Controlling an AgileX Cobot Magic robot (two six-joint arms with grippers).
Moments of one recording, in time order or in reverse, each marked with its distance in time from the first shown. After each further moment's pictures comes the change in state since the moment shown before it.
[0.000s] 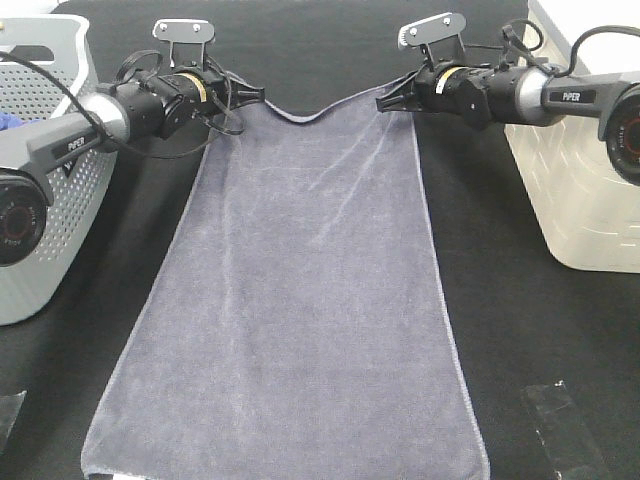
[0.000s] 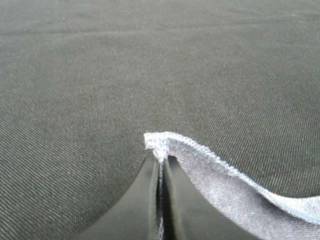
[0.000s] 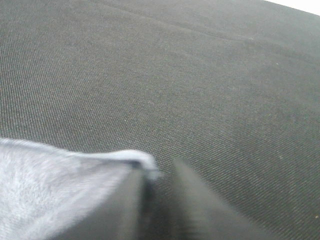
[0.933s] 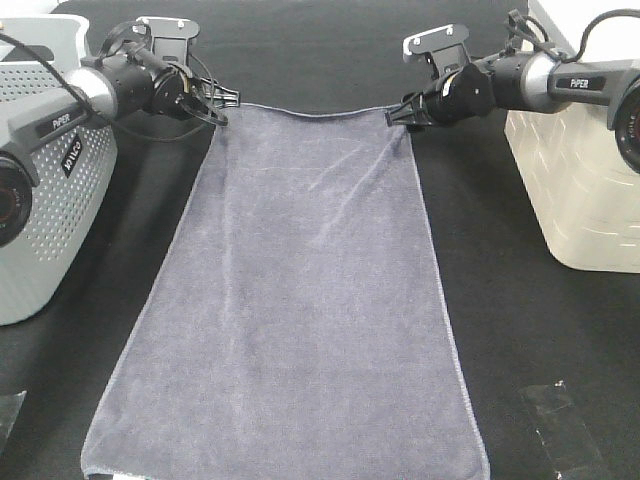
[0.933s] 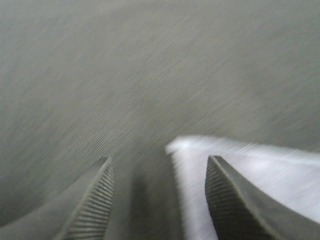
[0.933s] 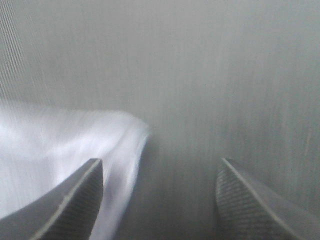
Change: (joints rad) left arm 0.008 -0.059 0.000 0.025 0.334 0.000; right arm 0.000 -0.035 0.000 0.018 0.302 0.000
